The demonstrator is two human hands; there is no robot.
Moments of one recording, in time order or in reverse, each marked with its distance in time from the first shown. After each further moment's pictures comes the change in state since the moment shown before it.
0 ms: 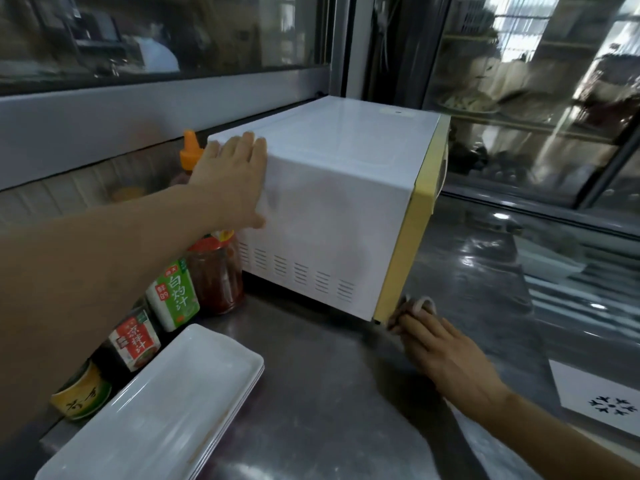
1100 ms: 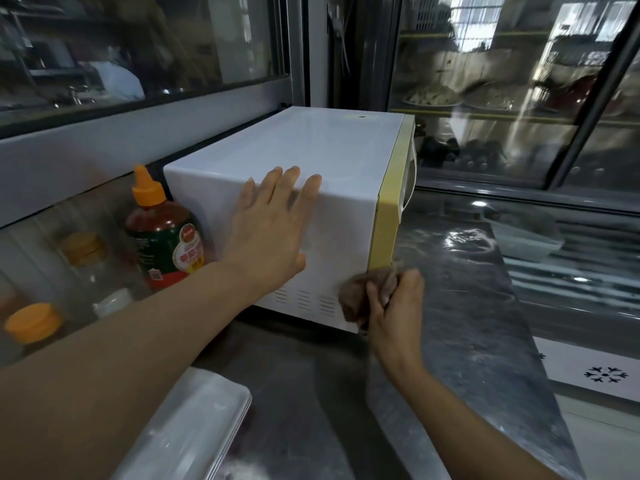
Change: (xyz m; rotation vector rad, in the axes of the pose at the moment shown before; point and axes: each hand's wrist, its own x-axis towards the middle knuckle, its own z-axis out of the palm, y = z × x) left_hand -0.007 0.082 -0.002 -0.186 0.315 0.164; right_hand 0.087 -0.031 -0.011 0.898 0.650 0.980
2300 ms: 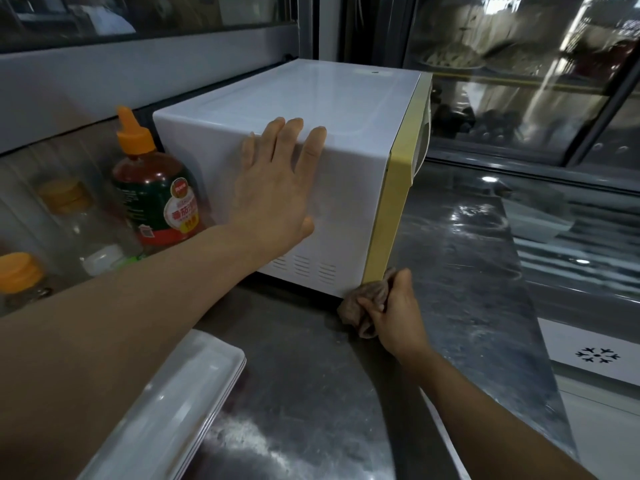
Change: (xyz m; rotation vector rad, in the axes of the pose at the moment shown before) left_hand 0.003 0.008 0.011 -0.044 0.043 -0.063; right_hand -0.015 0.086 -0.001 -0.169 -0.387 0.057
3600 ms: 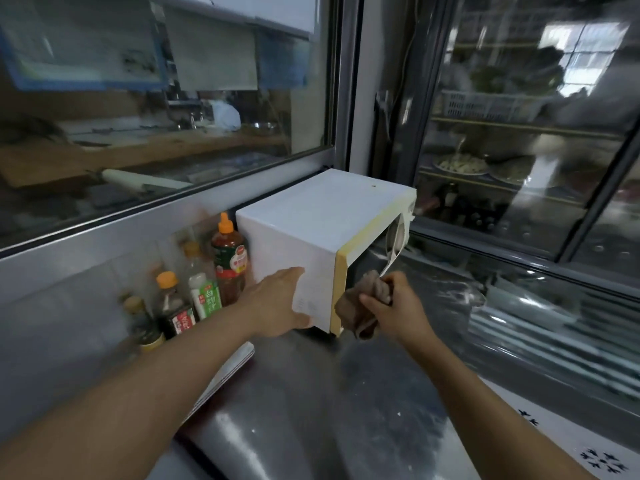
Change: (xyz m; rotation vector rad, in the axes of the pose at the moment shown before) left_hand -0.068 0.086 -0.182 -0.375 -0.568 -0.359; right_hand -0.023 -0.152 -0.221 0.197 -0.270 -0.016
